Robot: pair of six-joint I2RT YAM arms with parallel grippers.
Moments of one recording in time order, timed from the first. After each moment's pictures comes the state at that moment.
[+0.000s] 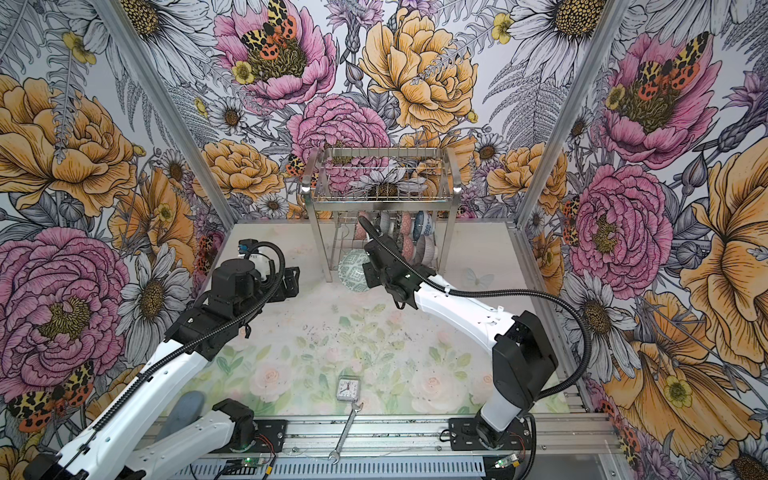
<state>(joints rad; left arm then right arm) -0.39 0.93 0.96 -0.54 -0.22 -0.37 0.73 1.65 1.37 -0.42 0.29 0.23</state>
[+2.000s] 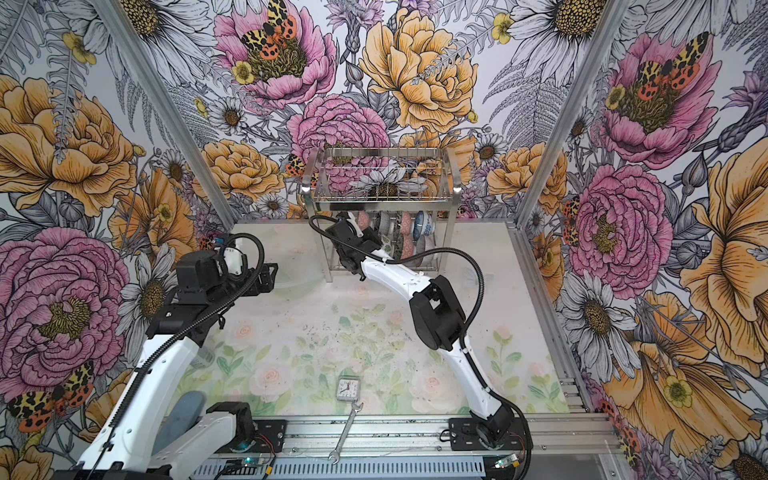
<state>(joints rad) -0.02 0.96 0.97 -0.52 0.14 -0.14 0.72 2.37 2.13 -0.49 0.86 -0.21</state>
